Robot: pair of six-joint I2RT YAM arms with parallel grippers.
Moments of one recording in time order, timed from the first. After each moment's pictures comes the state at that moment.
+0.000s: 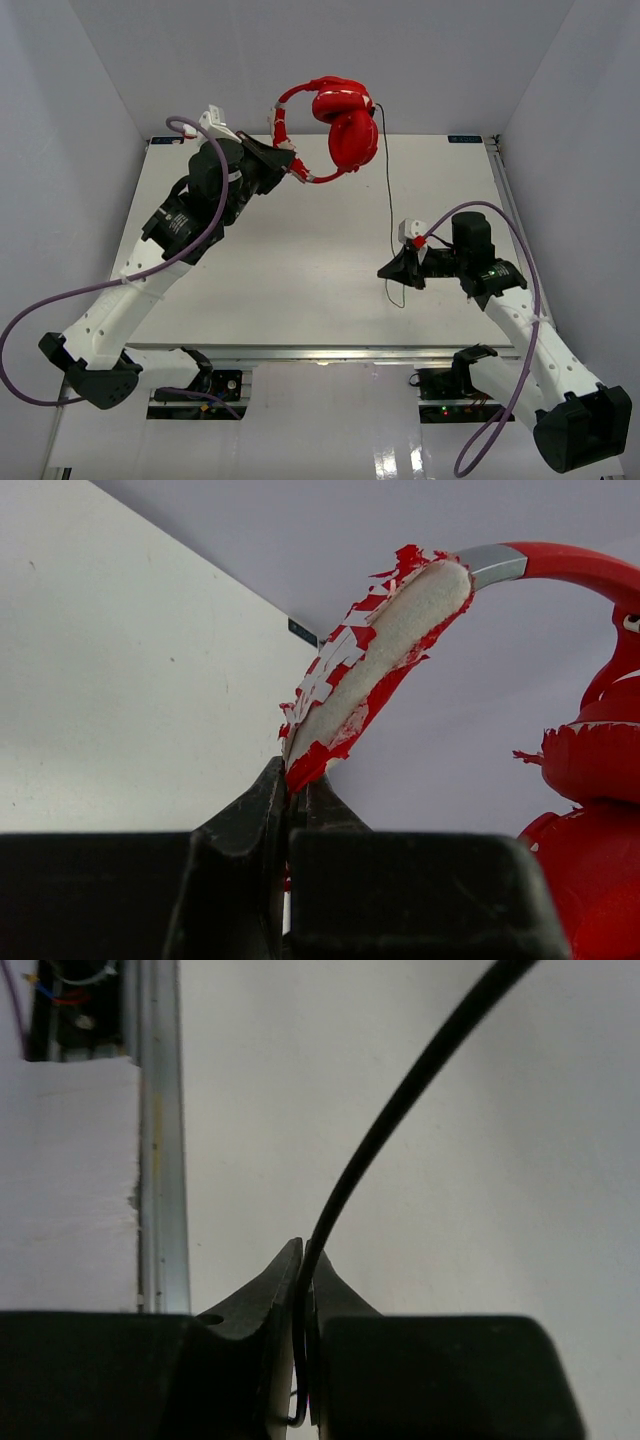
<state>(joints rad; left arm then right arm) -0.71 1.24 1.58 -0.52 -0.36 -1.02 0.32 0.90 0.71 -0.39 -1.09 -0.55</state>
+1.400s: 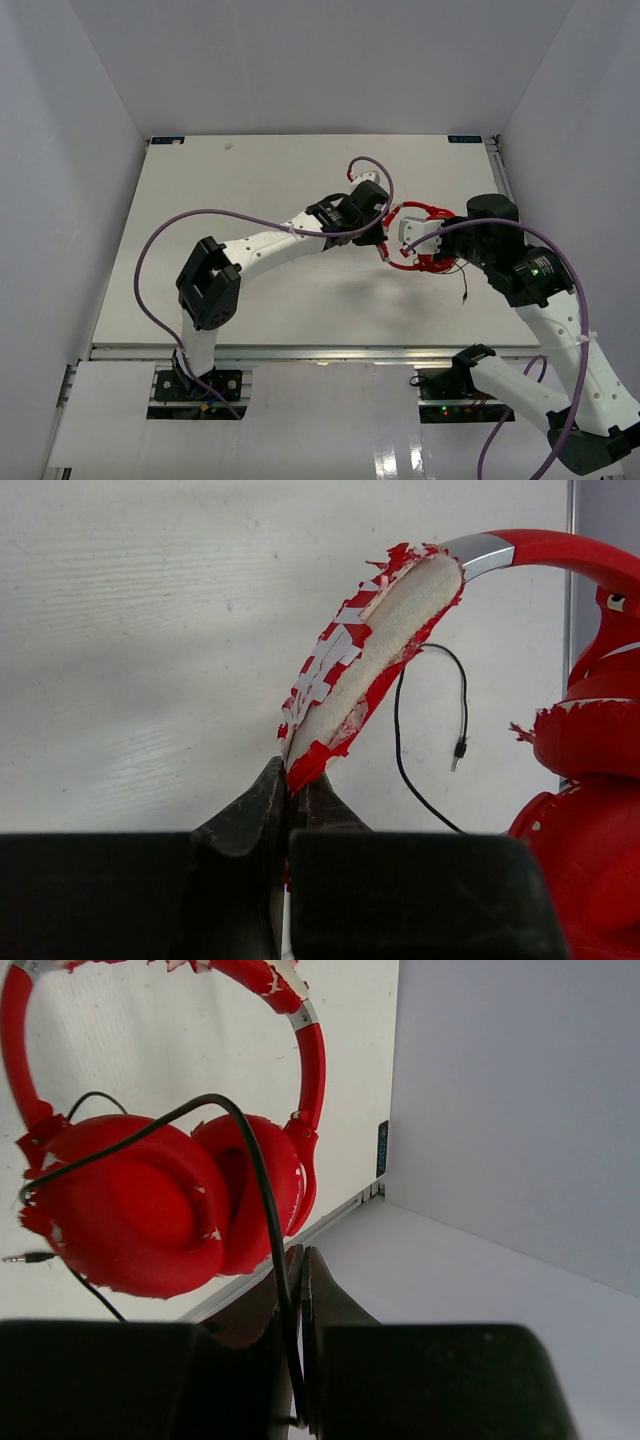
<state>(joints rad) -0.94 1.94 1.66 -0.47 -0.15 -0.82 0.47 0.87 1.17 -0.91 0.03 -1.26</state>
